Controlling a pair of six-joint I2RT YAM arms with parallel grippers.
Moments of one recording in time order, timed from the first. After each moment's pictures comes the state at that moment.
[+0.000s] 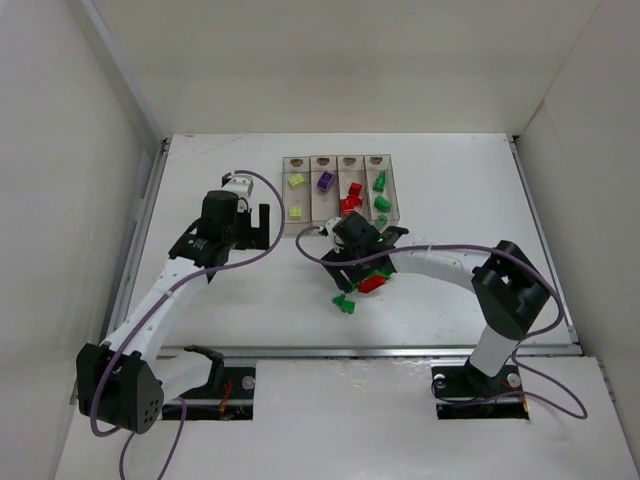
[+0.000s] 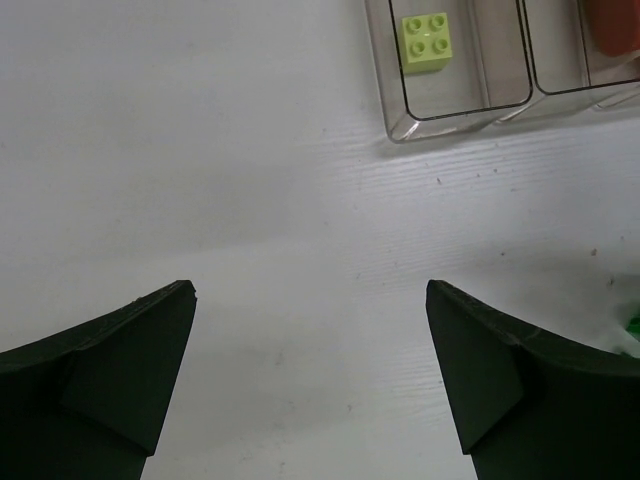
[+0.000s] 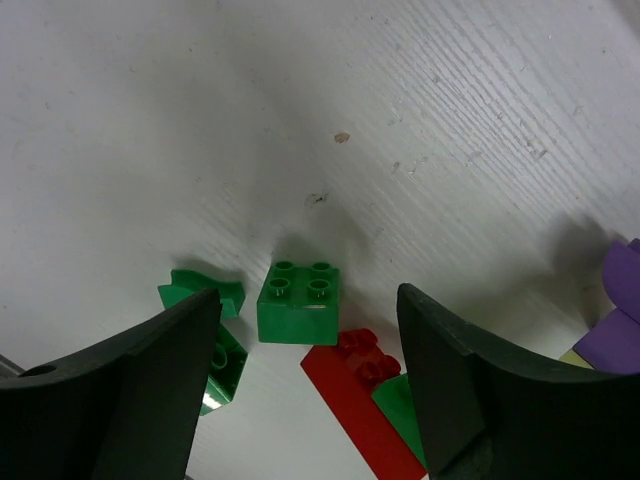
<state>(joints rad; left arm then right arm) -0.31 1.11 0.86 -0.45 -0.11 -0.14 0.83 1.72 1.13 -0.47 0.00 0.07</state>
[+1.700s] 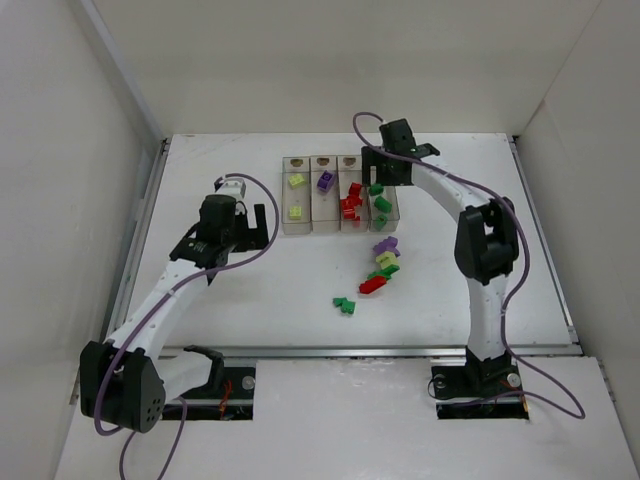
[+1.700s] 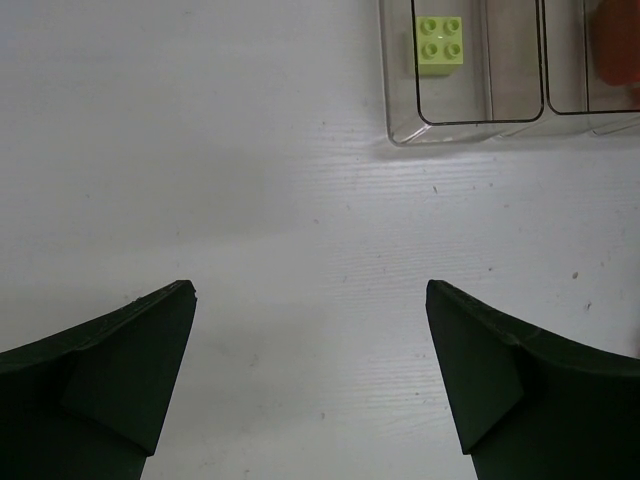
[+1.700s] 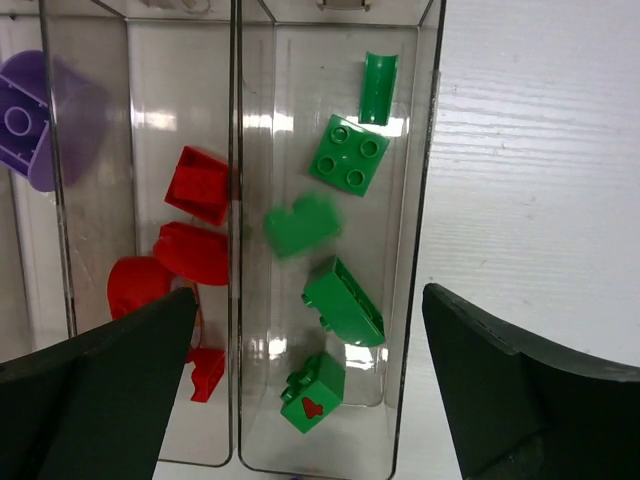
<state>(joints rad) -0.28 1.11 0.81 -0.39 -0.09 -0.25 0.36 2.15 1.87 -0.60 0.13 0.27</state>
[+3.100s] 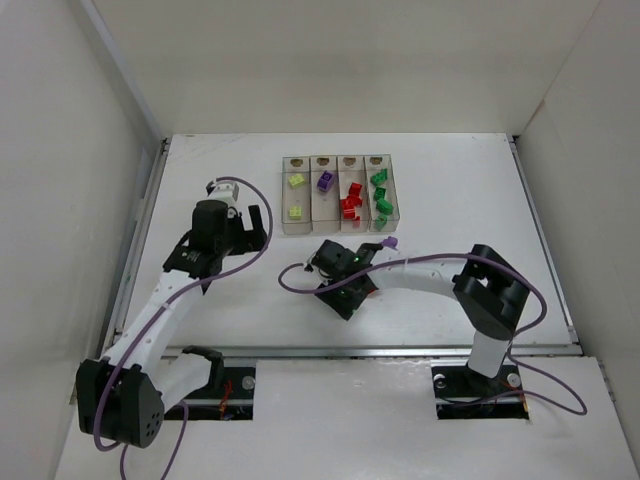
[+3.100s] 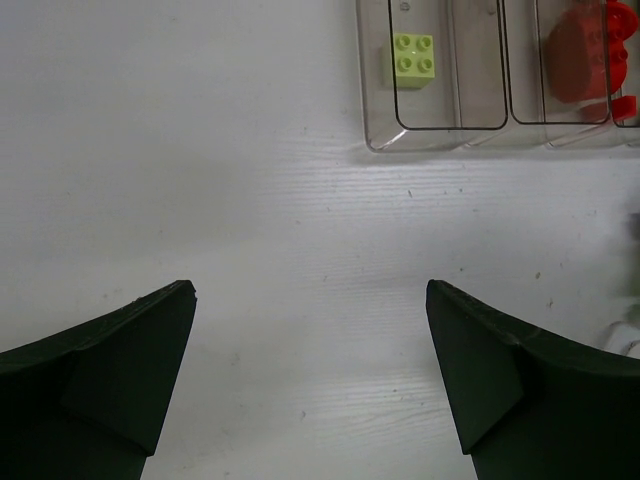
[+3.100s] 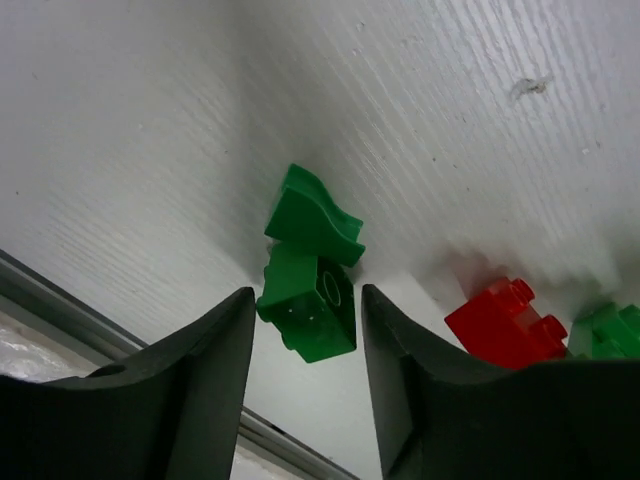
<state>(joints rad) -0.25 1.03 0.76 -0.36 -0.03 -0.29 1.00 1.80 1.18 -0.69 0.01 0.09</state>
